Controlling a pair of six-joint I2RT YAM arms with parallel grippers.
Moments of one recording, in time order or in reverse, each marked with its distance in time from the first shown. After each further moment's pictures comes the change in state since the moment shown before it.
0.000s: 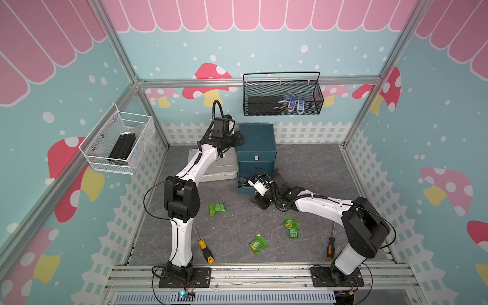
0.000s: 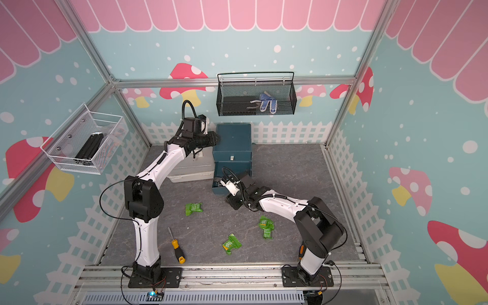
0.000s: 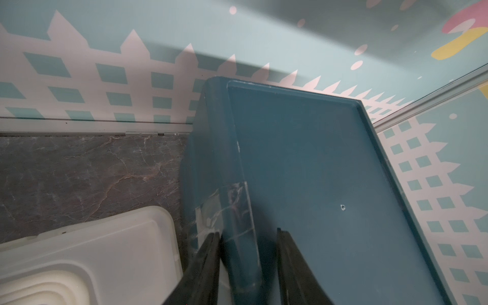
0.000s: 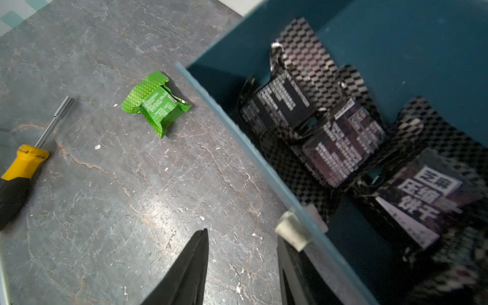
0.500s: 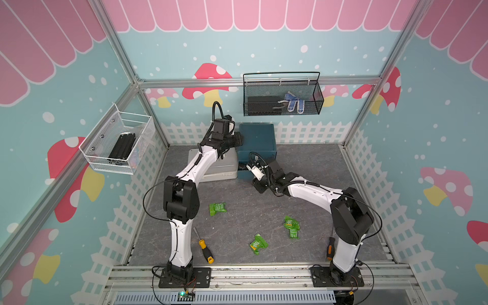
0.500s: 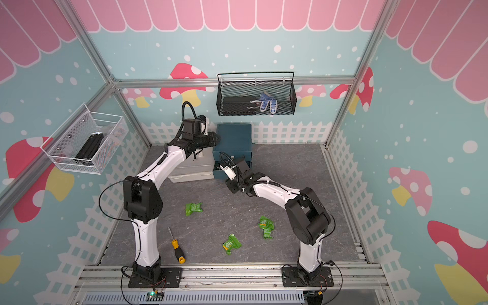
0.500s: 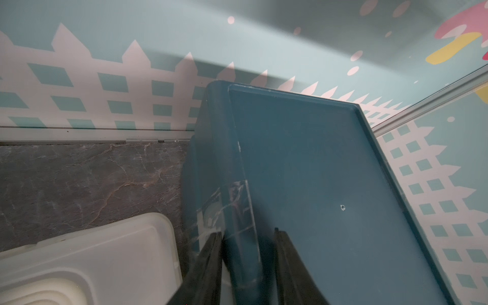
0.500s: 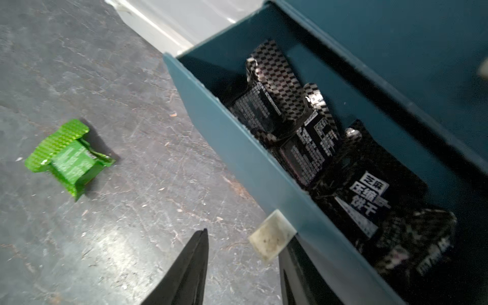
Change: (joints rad) left arm -0.005 -0.023 -0.058 0.066 -0.009 0.003; right arm -0.063 0.176 0.297 -0.086 0.153 -0.092
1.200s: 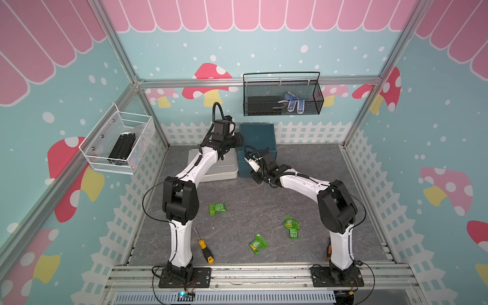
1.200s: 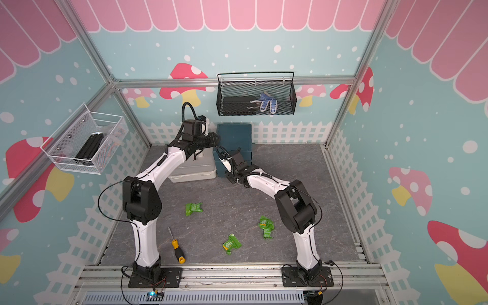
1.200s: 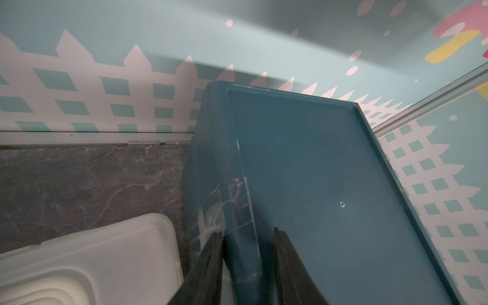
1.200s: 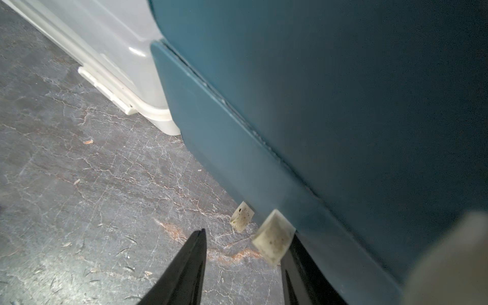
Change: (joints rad) left arm -0.007 -0.020 -0.037 0.027 -0.017 0.011; right arm -0.013 0.146 0.185 -0.022 0.155 -0.099
